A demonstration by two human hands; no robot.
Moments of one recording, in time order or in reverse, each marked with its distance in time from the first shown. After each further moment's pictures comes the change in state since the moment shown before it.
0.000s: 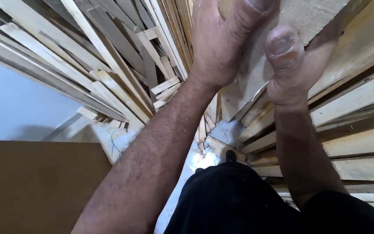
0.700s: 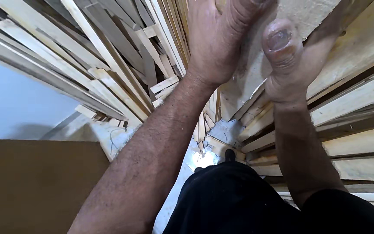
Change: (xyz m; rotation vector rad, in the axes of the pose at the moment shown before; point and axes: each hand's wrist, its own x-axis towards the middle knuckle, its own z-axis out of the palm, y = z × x) left_hand 0.004 -0.003 -0.004 -0.019 -0.020 0.021; right_hand 0.003 0.002 0.005 -0.001 -0.007 0.006
